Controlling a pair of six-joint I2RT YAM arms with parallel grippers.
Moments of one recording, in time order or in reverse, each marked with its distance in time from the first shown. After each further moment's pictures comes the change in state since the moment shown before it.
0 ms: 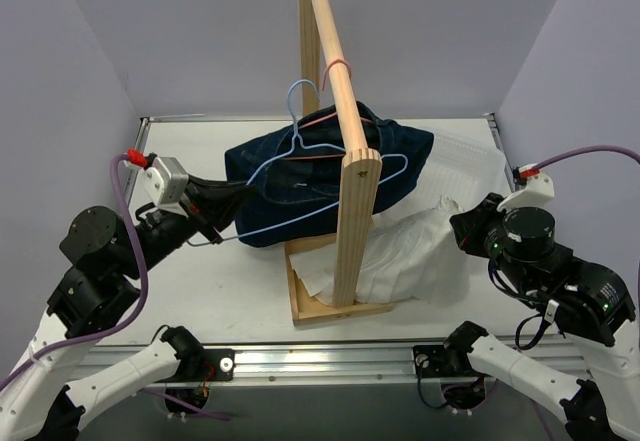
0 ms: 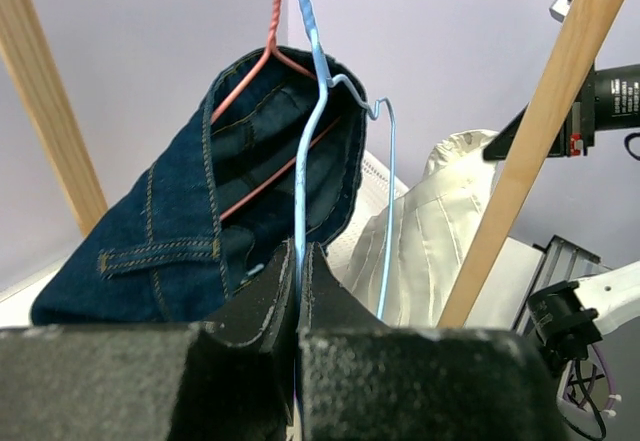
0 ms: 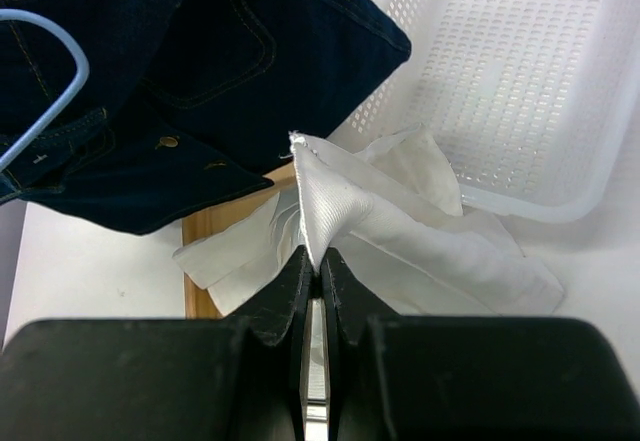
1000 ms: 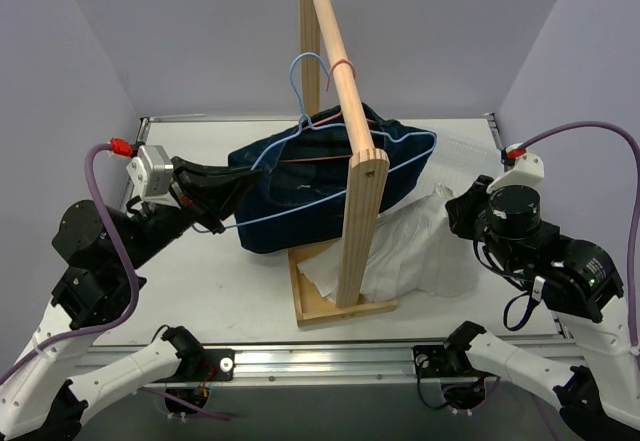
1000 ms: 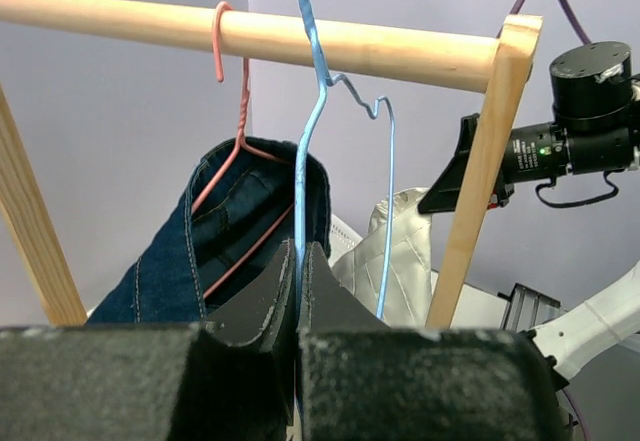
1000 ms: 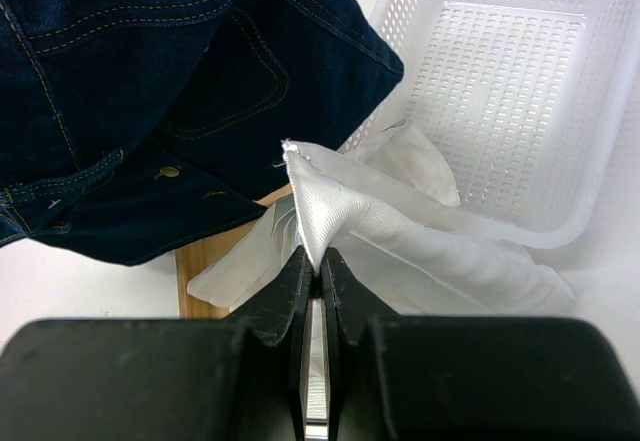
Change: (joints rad) left arm 0.000 0.062 0.045 0.166 0.082 -0.053; right arm 0.000 0.125 0.100 0.001 0.042 -0.034
